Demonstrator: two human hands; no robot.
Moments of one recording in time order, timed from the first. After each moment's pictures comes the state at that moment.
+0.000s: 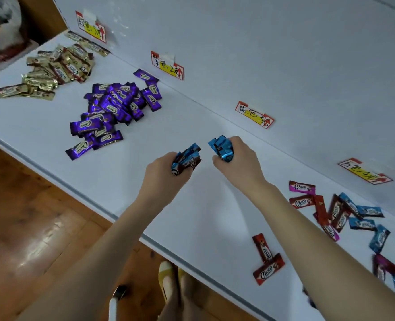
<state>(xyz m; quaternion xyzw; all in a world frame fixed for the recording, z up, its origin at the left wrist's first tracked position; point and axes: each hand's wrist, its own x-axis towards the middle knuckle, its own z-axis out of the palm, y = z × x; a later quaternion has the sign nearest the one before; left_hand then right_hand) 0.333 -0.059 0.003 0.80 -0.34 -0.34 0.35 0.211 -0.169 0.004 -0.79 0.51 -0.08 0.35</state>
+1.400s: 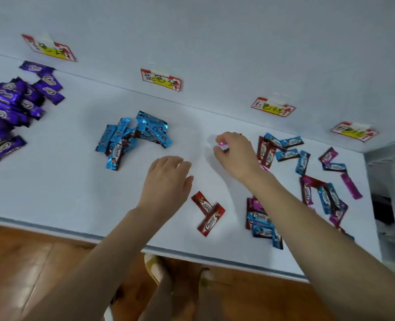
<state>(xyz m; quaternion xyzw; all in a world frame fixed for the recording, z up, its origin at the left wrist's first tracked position) 0.202 -0.071 -0.020 0.66 -0.72 -0.14 0.16 0.048 -0.167 -0.011 -0.78 0.58 -0.09 0.24</state>
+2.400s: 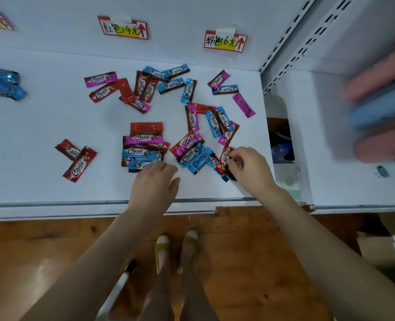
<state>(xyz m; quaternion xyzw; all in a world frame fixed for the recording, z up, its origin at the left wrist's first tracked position) -0.057 0.013 -0.029 0.64 -0.72 -0.25 0.10 -0.260 -0.024 -0.020 -0.67 0.69 -0.08 0.26</state>
